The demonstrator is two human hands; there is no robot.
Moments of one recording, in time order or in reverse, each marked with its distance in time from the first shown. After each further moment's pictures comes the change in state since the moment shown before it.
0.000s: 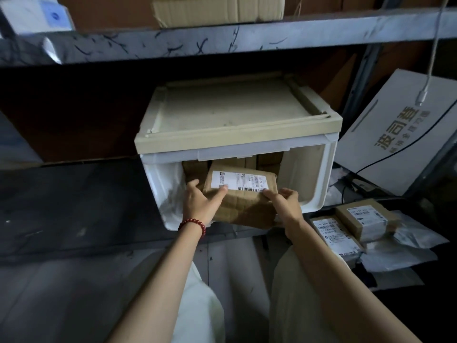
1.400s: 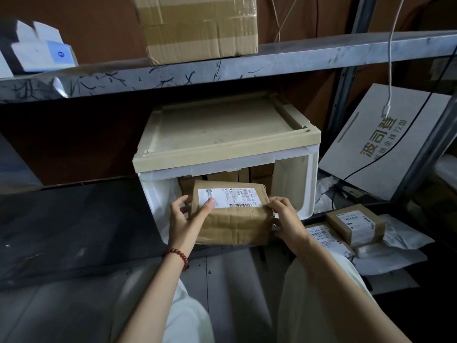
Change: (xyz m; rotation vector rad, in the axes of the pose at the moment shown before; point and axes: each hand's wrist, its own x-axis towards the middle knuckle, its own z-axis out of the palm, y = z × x) left_hand -0.037 -0.008 -0.022 -0.311 0.009 0.019; right_hand -0.027 -0.004 -0.025 0.201 -0.237 -0.063
